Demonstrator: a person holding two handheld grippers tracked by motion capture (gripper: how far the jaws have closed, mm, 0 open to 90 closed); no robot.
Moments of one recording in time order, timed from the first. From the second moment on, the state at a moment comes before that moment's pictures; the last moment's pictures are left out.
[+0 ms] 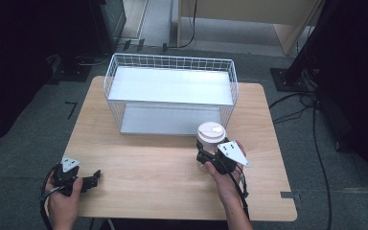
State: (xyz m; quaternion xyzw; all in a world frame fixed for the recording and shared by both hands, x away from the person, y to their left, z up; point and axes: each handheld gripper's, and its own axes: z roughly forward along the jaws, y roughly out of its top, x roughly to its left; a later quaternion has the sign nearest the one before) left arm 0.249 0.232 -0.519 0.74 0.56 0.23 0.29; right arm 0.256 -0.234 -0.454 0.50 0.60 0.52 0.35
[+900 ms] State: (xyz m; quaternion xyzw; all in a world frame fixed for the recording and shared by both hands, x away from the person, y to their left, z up) left arm 0.249 0.232 -0.518 0.74 0.56 0.23 0.29; right arm 0.250 -0.223 -0.369 0.44 0.55 0.59 0.39
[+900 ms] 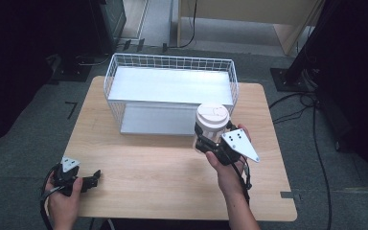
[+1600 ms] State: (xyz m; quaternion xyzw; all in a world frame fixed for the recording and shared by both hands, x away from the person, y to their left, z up) left arm 0.249 0.232 -0.518 0.74 0.56 0.23 0.29; right arm 0.283 -0.208 -0.305 0.40 0.53 0.60 0.44
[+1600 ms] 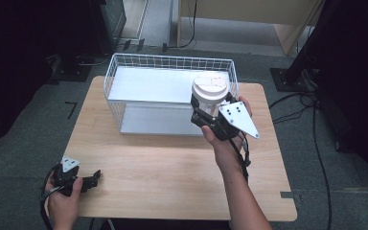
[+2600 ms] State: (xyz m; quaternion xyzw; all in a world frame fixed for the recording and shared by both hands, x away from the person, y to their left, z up) left arm 0.249 0.232 -0.519 0.74 0.56 0.23 0.29; right arm 0.362 -0.177 -0.279 0.41 0.54 0.58 0.45
